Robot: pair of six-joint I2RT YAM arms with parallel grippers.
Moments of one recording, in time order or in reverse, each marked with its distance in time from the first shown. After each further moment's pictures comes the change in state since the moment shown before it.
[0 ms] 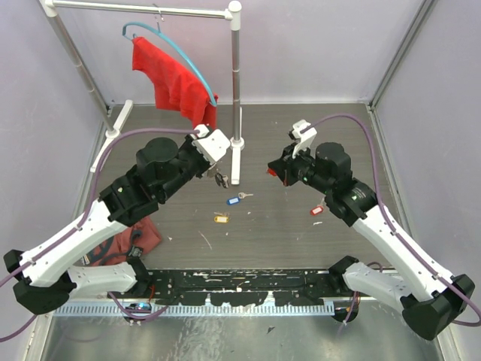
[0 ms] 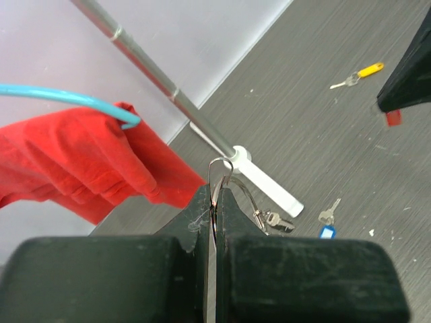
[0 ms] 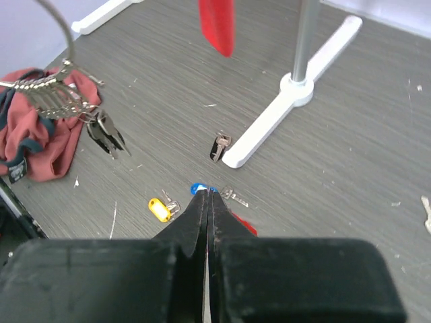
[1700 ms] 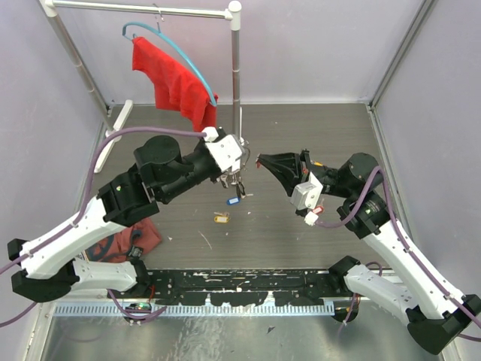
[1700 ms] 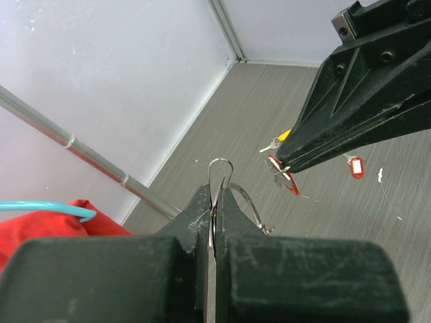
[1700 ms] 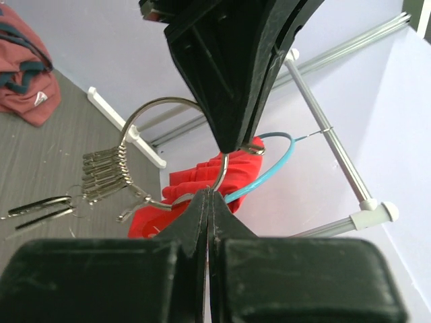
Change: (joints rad) left arm -0.144 0.075 0.197 -0.014 0.150 -0.022; right arm 0.000 -0.128 -0.024 0.382 -0.671 -1.112
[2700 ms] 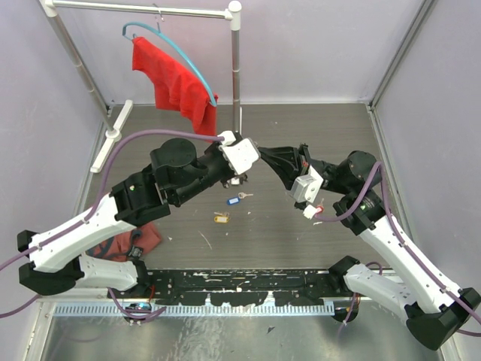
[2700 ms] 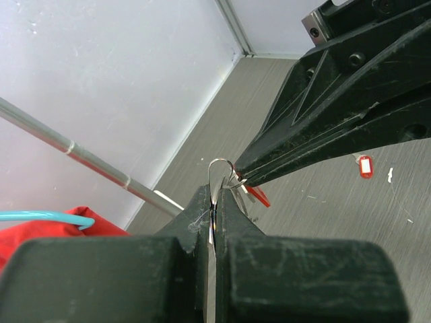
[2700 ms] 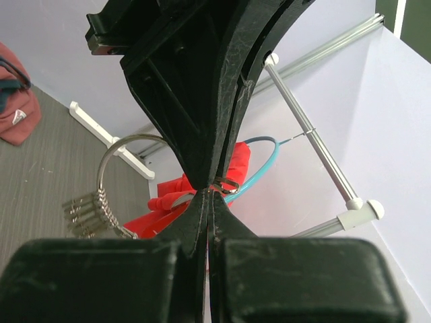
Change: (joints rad) left arm -0.076 0.066 0.041 0.008 -0.108 0.034; right arm 0.004 0.038 0.000 0.150 0.027 0.089
